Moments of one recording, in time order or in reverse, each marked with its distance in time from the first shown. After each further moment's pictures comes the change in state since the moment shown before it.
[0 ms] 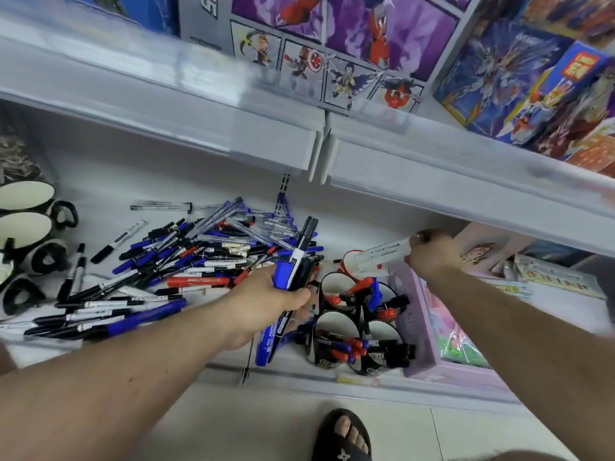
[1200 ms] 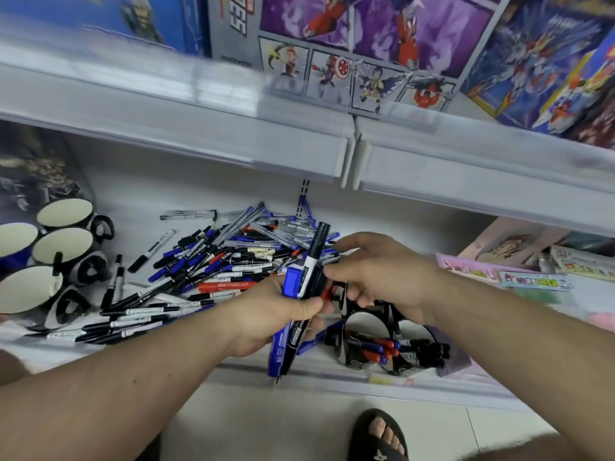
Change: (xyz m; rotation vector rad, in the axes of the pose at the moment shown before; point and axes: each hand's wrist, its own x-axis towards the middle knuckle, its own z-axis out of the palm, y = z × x) left_hand -0.021 0.004 -0.028 -0.059 -0.112 -0.052; right_hand -0.154 -0.118 -0.008 0.295 -0.763 -0.082
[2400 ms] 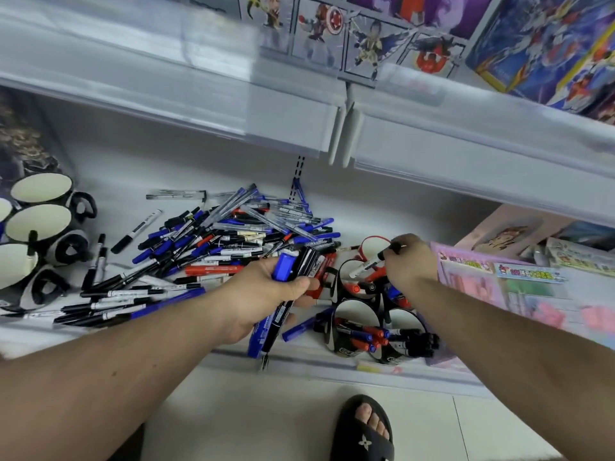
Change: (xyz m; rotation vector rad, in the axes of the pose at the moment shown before) left_hand 0.012 -0.002 0.008 0.011 0.142 -0.059; right_hand 0.107 0.124 -0.053 -0.323 0.702 0.057
